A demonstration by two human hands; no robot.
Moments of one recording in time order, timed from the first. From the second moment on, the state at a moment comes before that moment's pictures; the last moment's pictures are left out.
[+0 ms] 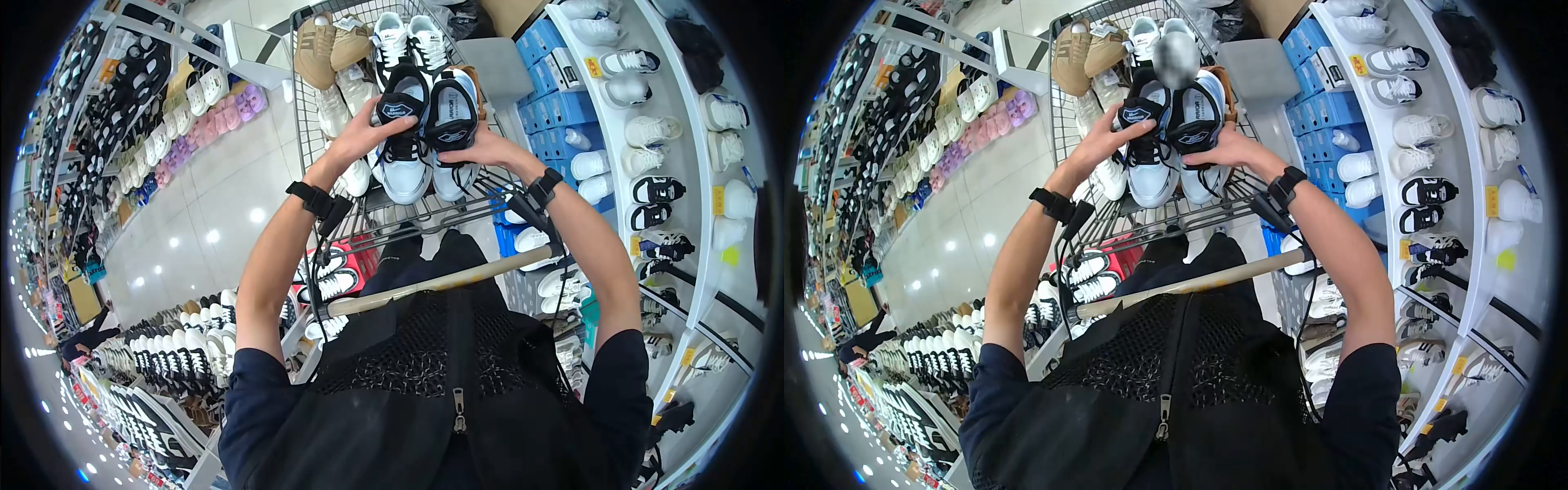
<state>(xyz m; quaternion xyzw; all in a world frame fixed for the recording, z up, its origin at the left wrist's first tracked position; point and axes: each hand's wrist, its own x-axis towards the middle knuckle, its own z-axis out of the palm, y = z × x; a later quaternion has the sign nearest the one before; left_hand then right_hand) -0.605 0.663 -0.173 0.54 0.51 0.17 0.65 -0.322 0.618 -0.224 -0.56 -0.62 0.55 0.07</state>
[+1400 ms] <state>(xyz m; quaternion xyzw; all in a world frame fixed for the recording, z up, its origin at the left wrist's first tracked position) -0.385 0.479 0.007 0.74 0.17 0.16 0.63 -0.132 0.281 -0.014 -0.66 -0.38 0.34 0.56</state>
